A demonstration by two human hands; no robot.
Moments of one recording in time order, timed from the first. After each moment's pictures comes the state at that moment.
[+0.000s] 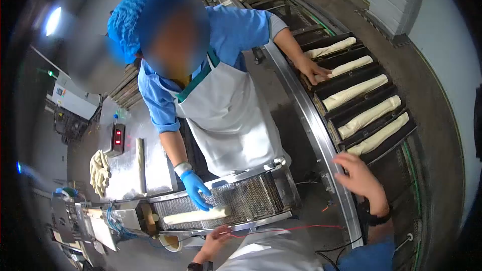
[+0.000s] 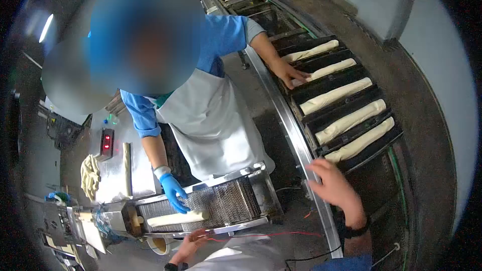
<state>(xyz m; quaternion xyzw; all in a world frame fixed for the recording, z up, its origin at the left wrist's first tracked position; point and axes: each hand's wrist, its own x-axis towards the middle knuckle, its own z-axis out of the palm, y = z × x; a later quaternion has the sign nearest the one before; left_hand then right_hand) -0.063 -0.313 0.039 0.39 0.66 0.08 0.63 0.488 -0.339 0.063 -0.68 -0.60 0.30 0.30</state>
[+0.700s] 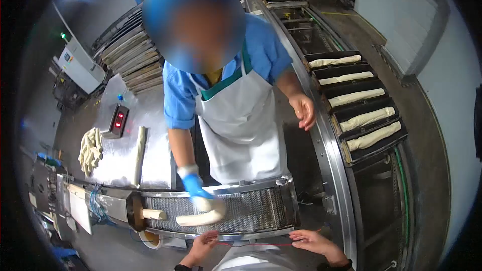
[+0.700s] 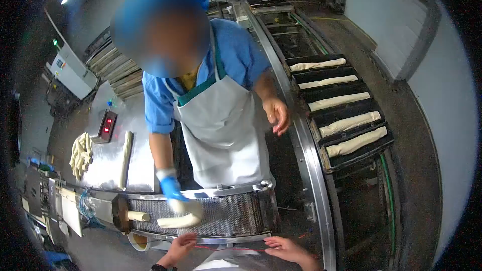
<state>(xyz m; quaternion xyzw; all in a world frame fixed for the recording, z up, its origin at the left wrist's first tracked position) -0.117 -0.309 0.012 0.46 0.64 0.13 0.60 0.322 -0.404 -0.022 -0.49 -0.29 0.77 0.28</state>
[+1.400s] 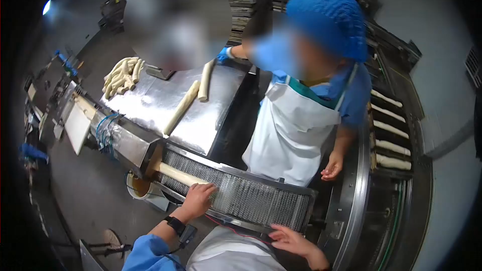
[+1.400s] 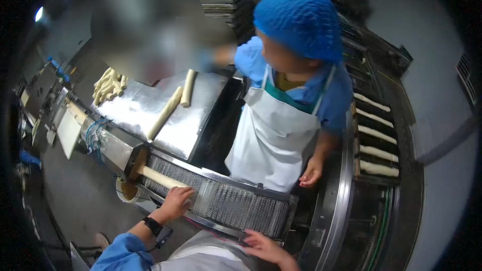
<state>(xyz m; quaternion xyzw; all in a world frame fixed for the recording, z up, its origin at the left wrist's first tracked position) -0.188 -0.260 0.055 0.82 0.56 0.06 0.11 0.225 -0.336 0.038 -0.38 -0.44 0.80 0.17</state>
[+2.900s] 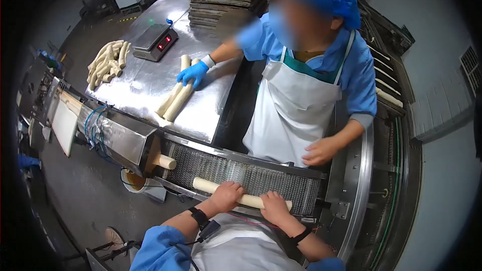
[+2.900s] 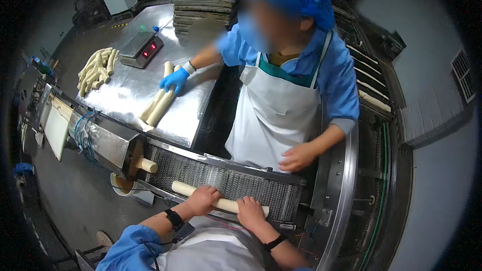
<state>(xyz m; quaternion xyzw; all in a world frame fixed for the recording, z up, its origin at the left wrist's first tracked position) -0.173 -0.259 -0.003 0.89 0.39 0.06 0.22 0.073 -0.304 -0.018 -0.53 -0.80 0.28 0.06</state>
